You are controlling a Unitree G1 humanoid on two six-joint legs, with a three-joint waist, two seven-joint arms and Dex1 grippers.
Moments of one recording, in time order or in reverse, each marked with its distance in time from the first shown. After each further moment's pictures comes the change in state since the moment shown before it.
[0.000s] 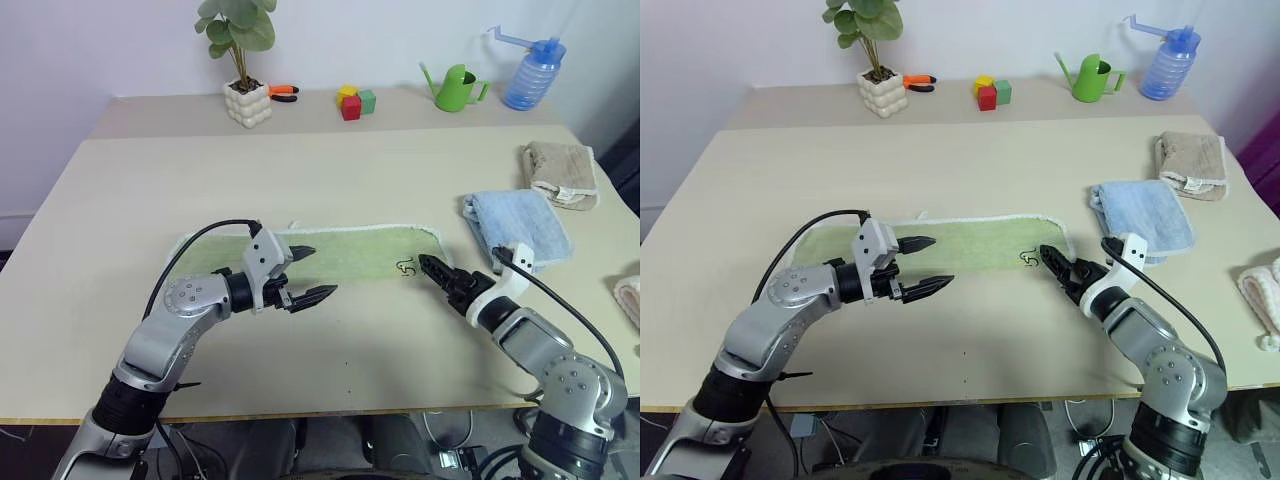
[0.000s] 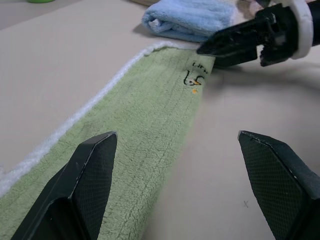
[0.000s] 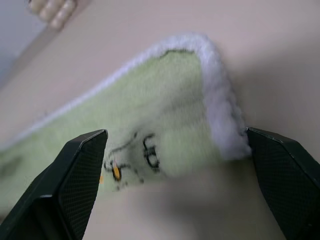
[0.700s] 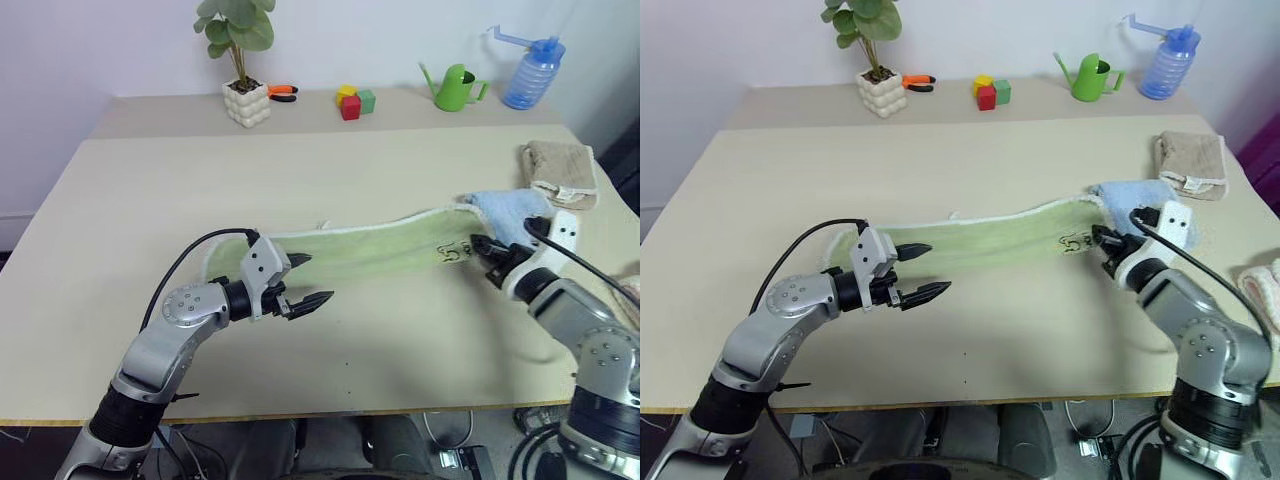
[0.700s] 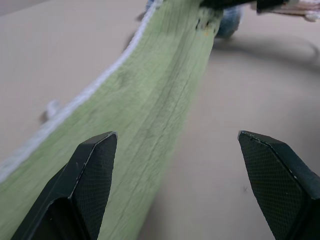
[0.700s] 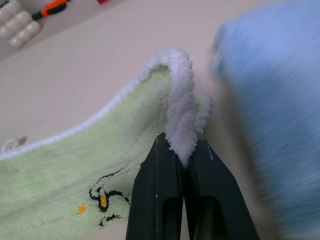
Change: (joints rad) left arm 0.045 -0.004 0.001 -0.019 0.023 -0.007 0.013; right arm -0.034 -0.318 0.025 0.024 -0.071 -0.113 0.070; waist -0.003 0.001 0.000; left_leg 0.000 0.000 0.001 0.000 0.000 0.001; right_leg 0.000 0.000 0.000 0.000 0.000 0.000
